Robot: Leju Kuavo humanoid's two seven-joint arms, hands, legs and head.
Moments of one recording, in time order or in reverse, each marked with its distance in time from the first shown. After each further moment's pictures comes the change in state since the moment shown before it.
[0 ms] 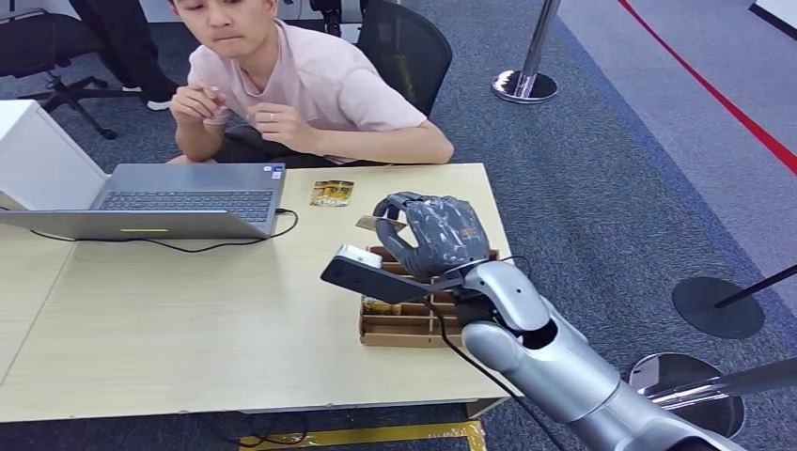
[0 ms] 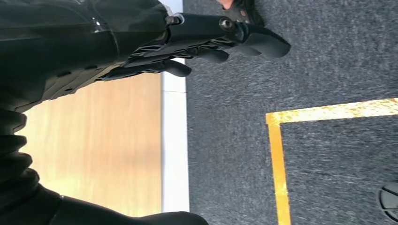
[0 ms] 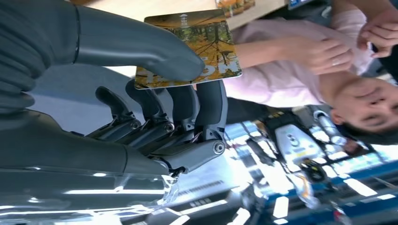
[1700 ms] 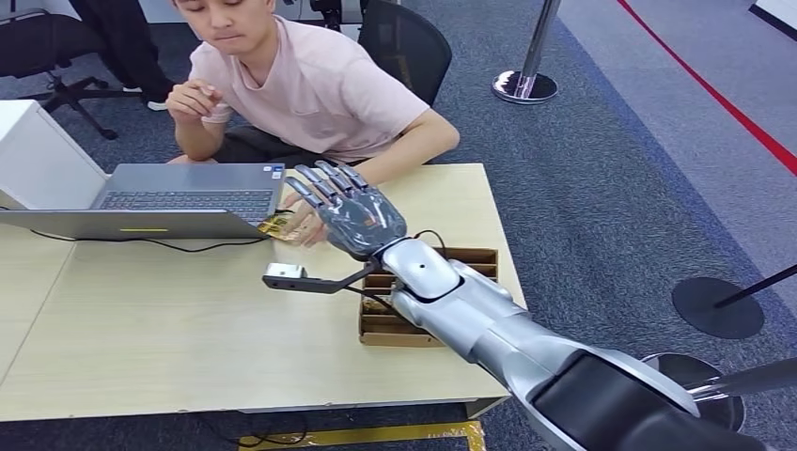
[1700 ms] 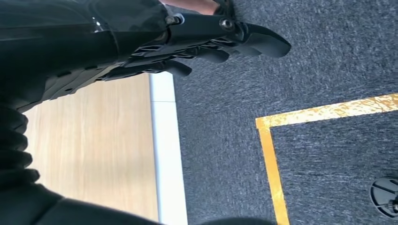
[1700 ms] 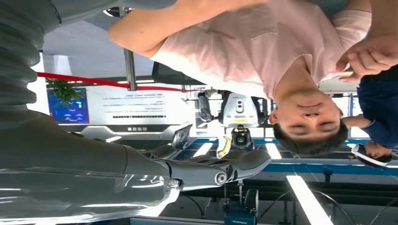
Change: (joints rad) left arm -0.008 0.003 -0.011 0.000 -0.061 -0.026 -0.029; right arm -0.370 0.291 0.096 1.004 0.332 -0.449 -0.230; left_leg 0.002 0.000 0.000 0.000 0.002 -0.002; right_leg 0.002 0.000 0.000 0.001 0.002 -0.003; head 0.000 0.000
